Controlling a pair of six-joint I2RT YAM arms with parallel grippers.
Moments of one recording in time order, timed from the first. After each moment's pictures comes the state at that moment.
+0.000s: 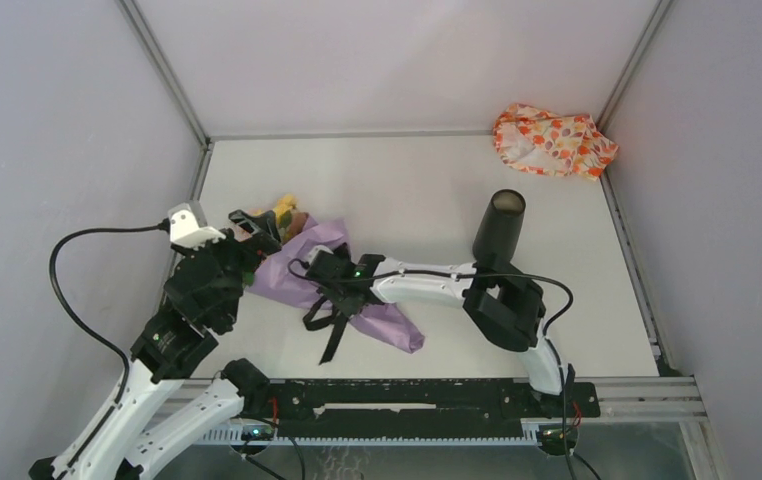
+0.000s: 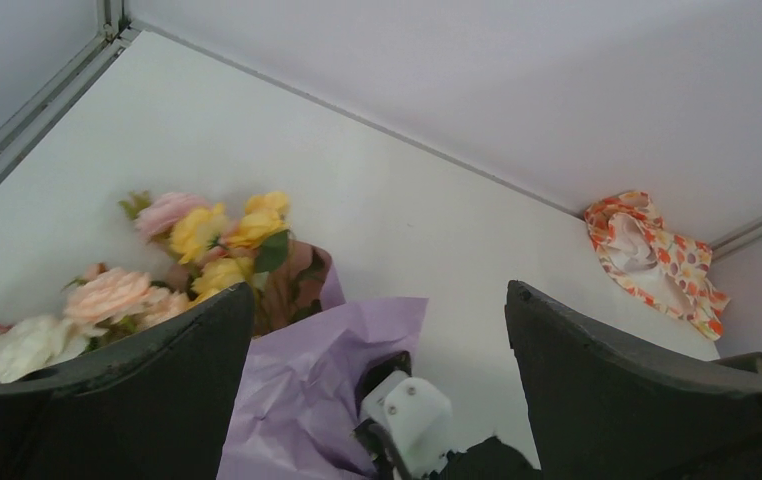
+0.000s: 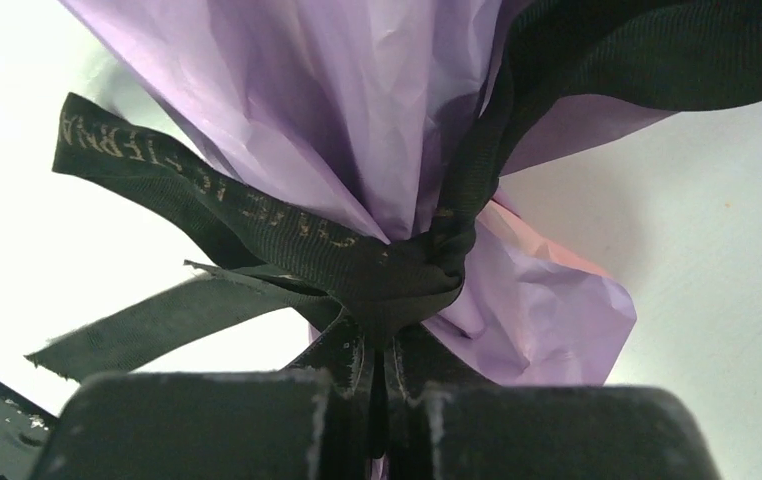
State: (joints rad) left arm -0.65 0.54 0.87 -0.43 -0.73 -0.50; right arm 1.16 2.09 1.58 -0.63 0.20 0.21
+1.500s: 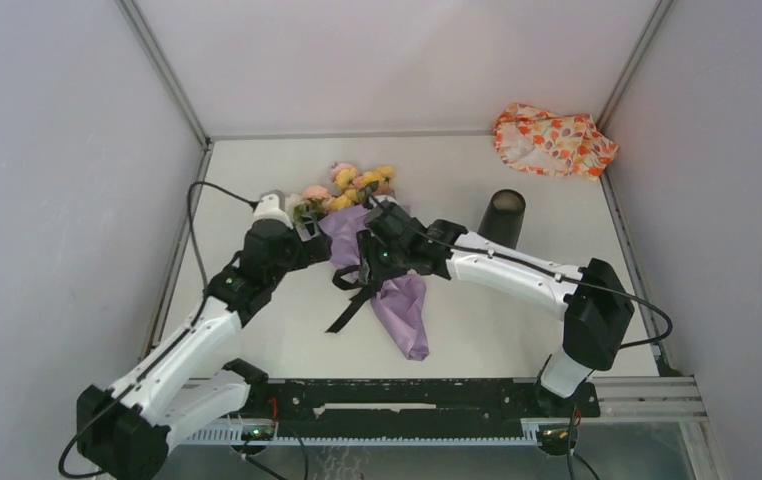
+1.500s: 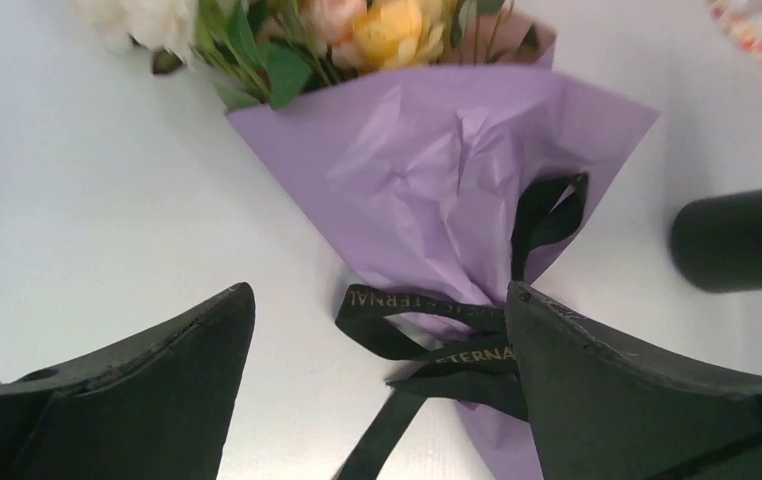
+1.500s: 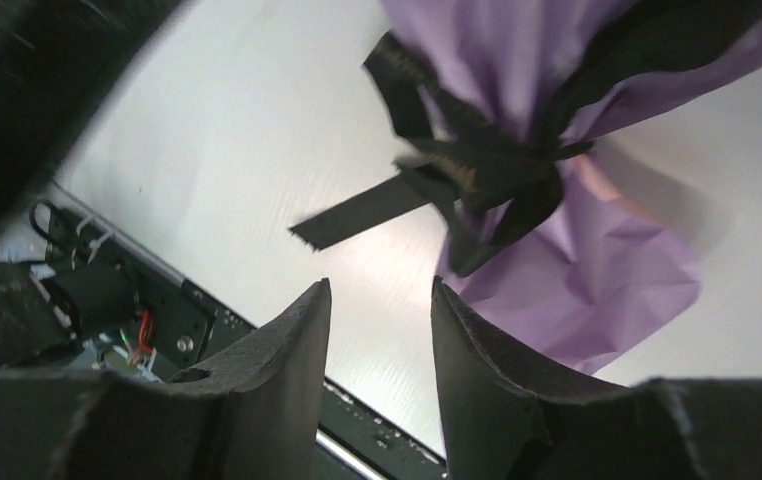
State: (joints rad) left arm -0.47 0.97 0.70 -0.27 -0.22 -0.56; right arm 0.95 1.64 1.36 -0.60 0.03 0.62
